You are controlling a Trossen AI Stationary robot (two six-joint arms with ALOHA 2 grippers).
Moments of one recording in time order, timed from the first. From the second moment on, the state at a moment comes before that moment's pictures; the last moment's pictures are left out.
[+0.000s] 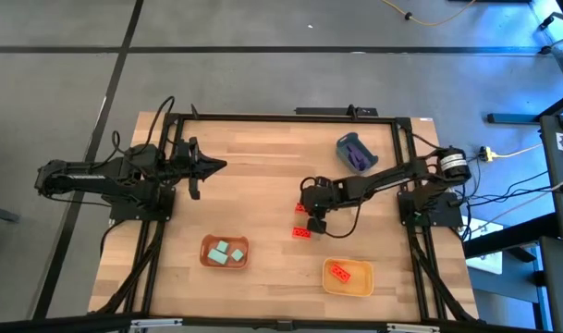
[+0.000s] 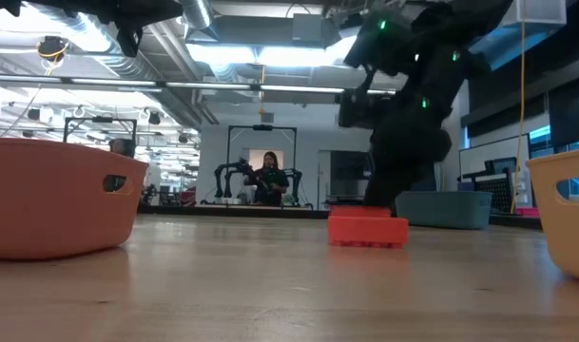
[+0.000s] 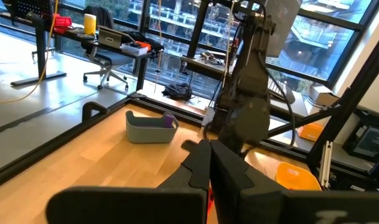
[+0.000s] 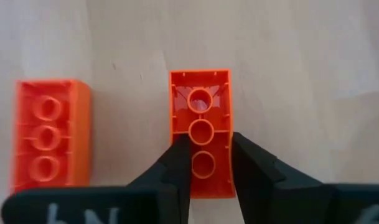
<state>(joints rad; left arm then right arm) 0.05 0.50 0.49 0.04 -0.16 -0.28 0.08 1.73 0.93 -0.28 0.13 0.23</state>
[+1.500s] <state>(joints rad) 0.05 0.50 0.49 0.04 -0.11 -0.28 0.02 1.28 0.67 0.61 0.10 0.36</state>
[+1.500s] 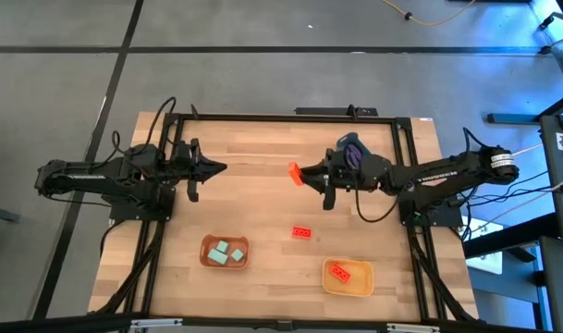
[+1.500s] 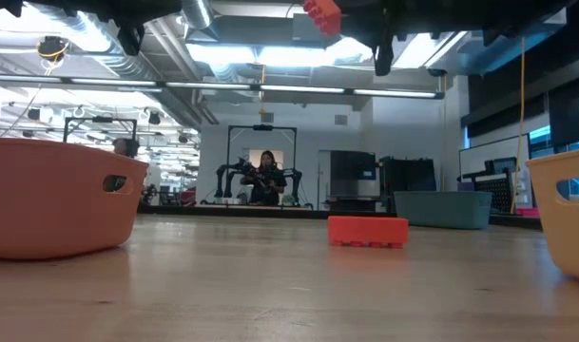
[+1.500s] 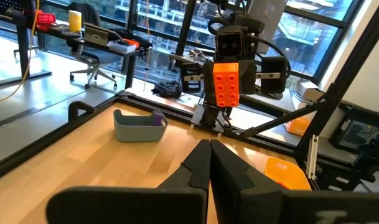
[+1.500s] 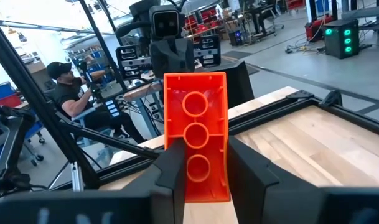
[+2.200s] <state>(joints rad) 0.05 0.50 0.49 0.04 -0.11 -0.28 0.31 1.28 0.68 0.36 -0.35 0.85</state>
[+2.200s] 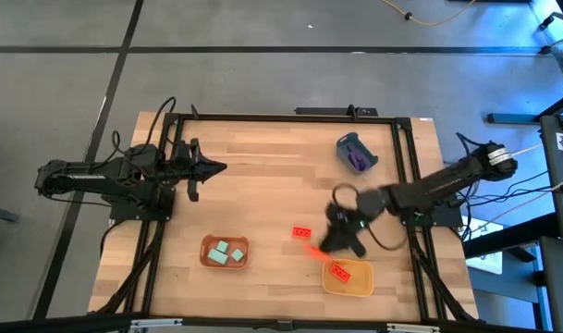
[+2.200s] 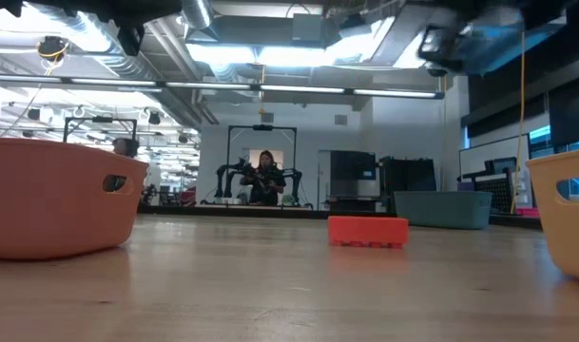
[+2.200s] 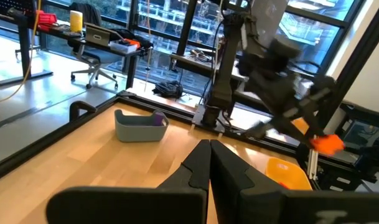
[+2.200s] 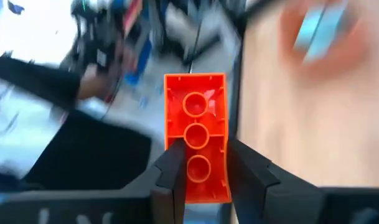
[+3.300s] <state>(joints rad) 0.05 0.50 0.49 0.04 -0.15 -0.28 0.69 1.62 0.95 -0.45 -0.02 1.17</state>
